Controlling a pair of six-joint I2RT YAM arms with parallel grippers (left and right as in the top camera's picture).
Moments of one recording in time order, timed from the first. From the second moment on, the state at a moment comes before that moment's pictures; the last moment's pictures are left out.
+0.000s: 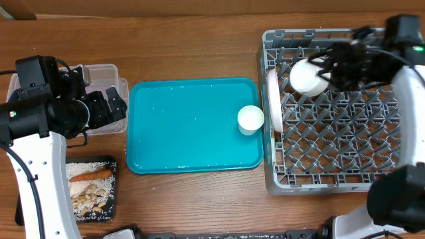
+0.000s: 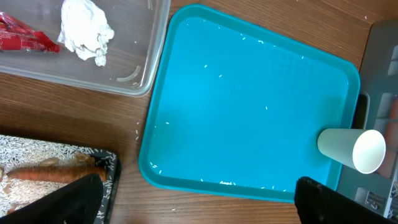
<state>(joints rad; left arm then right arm) 0.26 1.36 1.51 -1.31 0.25 -0.13 -0.23 1.74 1.69 -1.14 -0.82 0.34</state>
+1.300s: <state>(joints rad) -0.49 1.82 1.51 -0.79 0.35 -0.57 -0.43 1.51 1.75 -1.40 -0.57 0.20</state>
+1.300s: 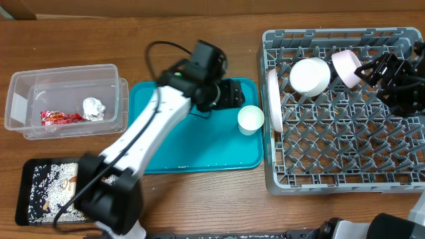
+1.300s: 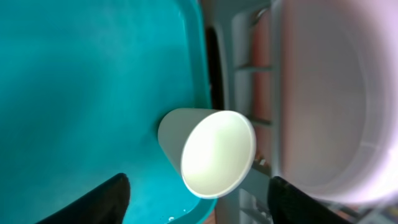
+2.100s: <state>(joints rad) -0.52 2.02 1.54 -0.86 0.33 -0.61 -0.43 1.51 1.75 -1.40 -0.56 0.20</state>
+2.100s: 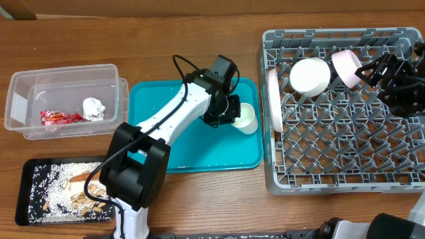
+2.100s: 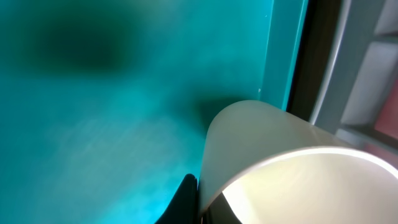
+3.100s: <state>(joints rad) -0.43 1.86 1.81 -0.58 1.38 -0.60 -0.15 1.51 1.75 -1.58 -1.21 -0.41</state>
